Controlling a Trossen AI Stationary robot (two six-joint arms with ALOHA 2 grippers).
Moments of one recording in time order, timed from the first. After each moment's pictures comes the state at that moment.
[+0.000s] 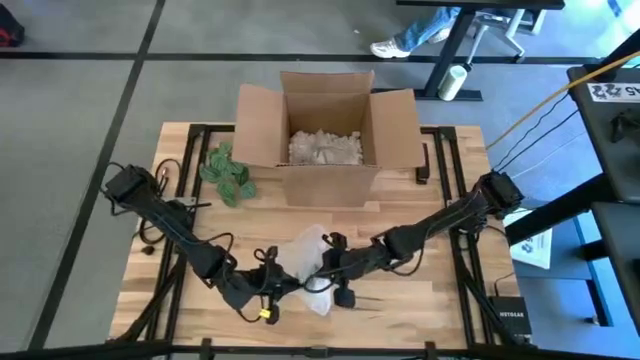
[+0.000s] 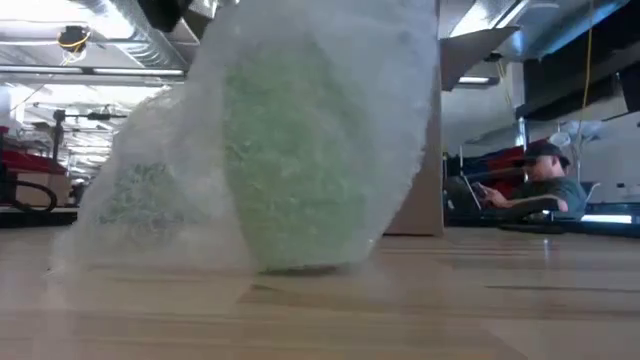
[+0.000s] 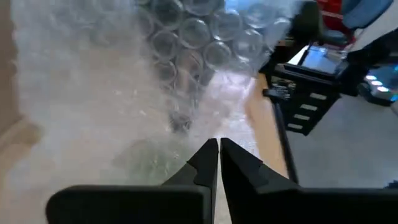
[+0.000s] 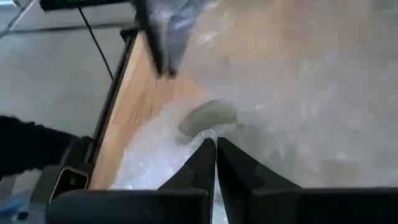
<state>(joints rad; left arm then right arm) -0.71 1.59 0.93 0.24 -0.75 -0.50 0.43 1.76 1.24 -0.17 0.13 0.36</state>
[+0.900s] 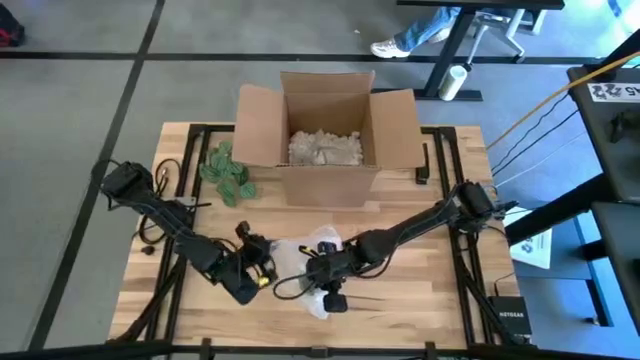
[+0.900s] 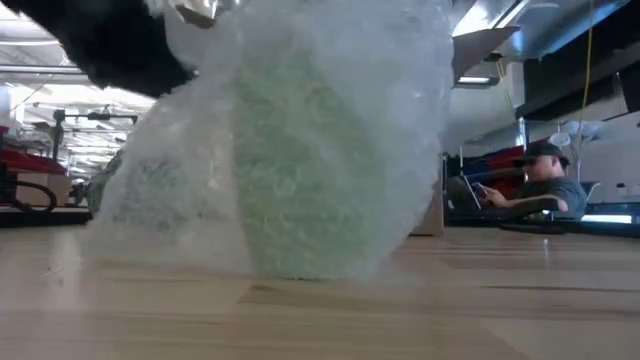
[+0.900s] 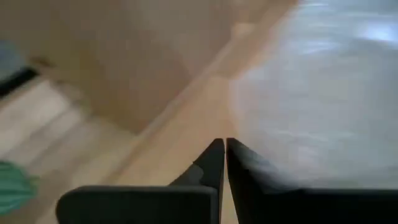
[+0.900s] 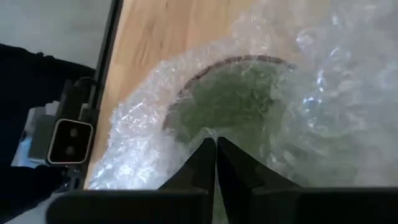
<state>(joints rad) -0.66 1.55 0.87 -0.49 -1.07 -1.00 0.40 1.98 1.51 -0.47 -0.11 0.35</state>
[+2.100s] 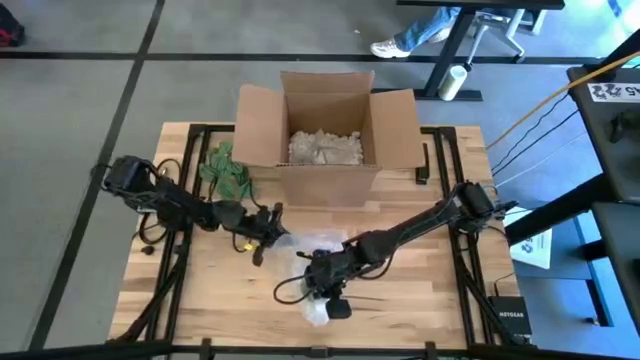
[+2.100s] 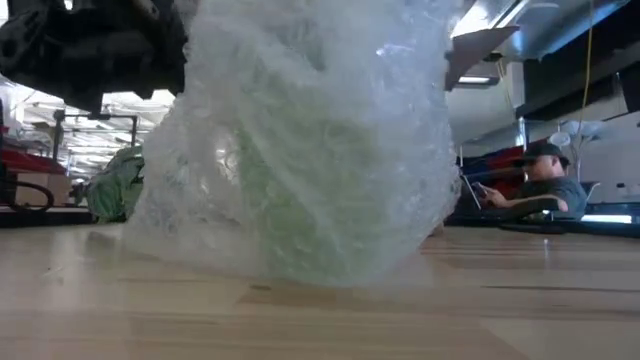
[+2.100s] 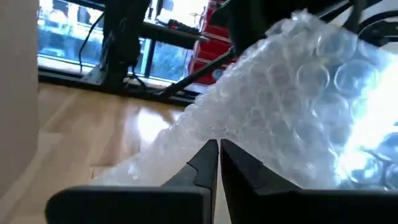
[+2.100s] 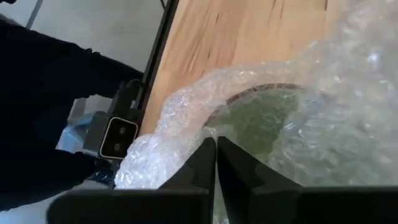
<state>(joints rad) -0.20 1.51 0.34 1.20 0.06 -0.25 0.40 1.98 1.51 -0.40 -0.23 0.31</state>
